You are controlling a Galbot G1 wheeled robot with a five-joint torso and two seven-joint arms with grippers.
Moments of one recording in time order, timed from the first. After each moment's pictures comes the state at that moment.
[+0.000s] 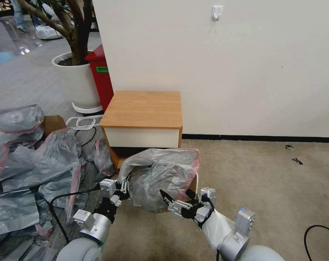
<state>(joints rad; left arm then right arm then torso) 1.67 -1.29 -0.49 -2.13 -0.40 0.00 0.12 -1.62 1.13 0.16 2.35 0.81 -0.32 0.08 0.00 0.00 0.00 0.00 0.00</state>
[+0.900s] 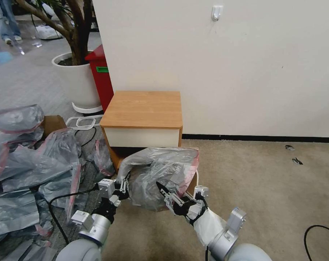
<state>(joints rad) 1.68 -1.30 -0.50 -2.15 -0.41 0.00 0.12 -1.61 1.17 0.13 2.31 0.78 -0.25 0.01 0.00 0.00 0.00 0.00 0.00</state>
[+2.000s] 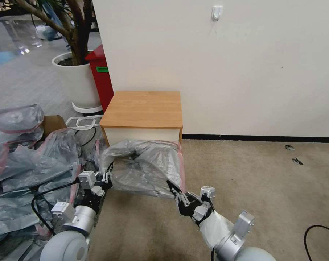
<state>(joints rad) 1.64 -1.30 -0.61 -2.17 -0.62 0.09 0.05 -1.66 1.15 0.18 2.32 0.71 -0.19 -0.04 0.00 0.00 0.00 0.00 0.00</state>
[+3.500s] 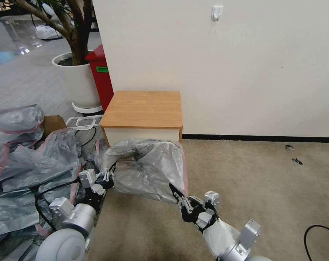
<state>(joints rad) 1.64 -1.30 -0.63 -2.24 -0.74 0.22 -0.01 -1.73 1.14 0.20 2.32 0.65 -0.13 -0.10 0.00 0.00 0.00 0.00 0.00</state>
